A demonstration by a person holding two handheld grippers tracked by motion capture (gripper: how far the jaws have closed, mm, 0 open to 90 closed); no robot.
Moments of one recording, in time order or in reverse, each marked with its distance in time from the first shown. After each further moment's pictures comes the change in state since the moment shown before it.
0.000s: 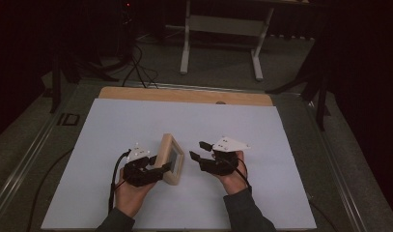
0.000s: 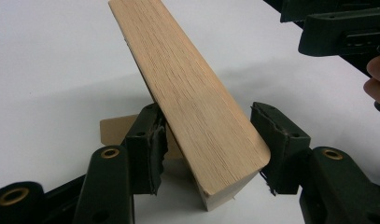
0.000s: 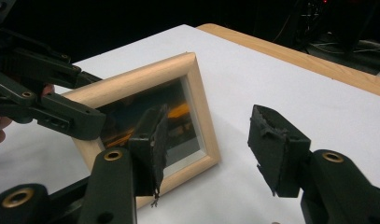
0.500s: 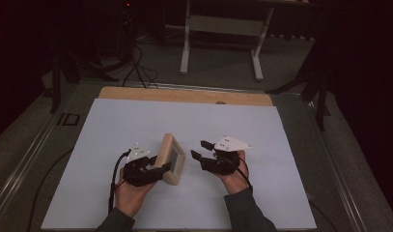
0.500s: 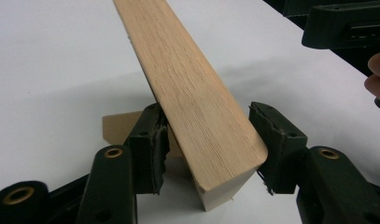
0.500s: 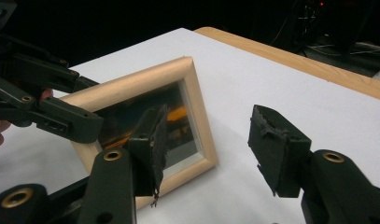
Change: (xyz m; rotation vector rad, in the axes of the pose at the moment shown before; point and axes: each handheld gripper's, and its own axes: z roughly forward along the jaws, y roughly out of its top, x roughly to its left) left arm 0.000 0.000 0.000 0.002 -0.005 -0.002; right arm -0.002 0.001 -0.003 -0.014 -0.008 0.003
